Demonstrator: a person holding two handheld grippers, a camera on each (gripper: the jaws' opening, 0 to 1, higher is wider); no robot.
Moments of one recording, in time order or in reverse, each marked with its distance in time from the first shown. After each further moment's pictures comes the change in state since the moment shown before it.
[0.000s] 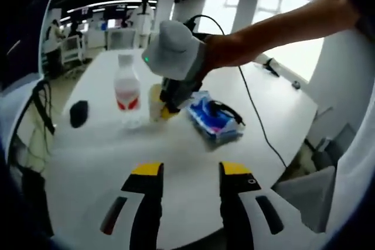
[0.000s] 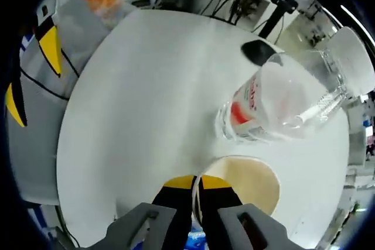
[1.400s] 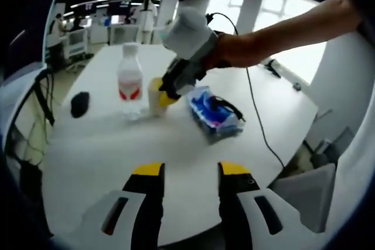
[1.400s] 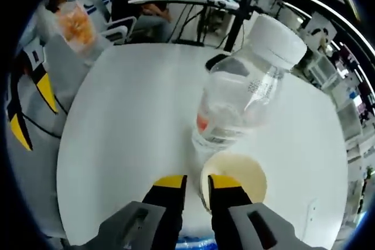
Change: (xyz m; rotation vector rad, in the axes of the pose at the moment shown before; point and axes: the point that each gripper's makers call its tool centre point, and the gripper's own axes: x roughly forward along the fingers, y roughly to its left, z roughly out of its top) left arm -0.002 0.002 -0.015 -0.024 0.014 0.004; right arm -0.024 -0.015 0.013 0.200 -0.221 -0.101
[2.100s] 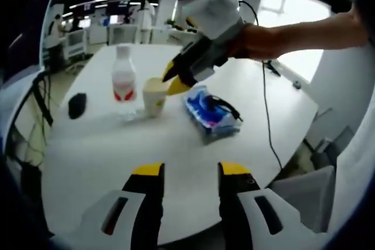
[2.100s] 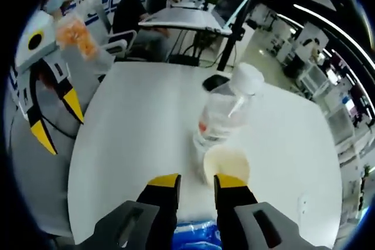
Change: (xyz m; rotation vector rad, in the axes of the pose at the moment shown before) left arm 0.004 -0.017 0.006 0.006 0.008 0.004; right arm -0.062 0.005 -0.006 0.045 -0.102 -0.060
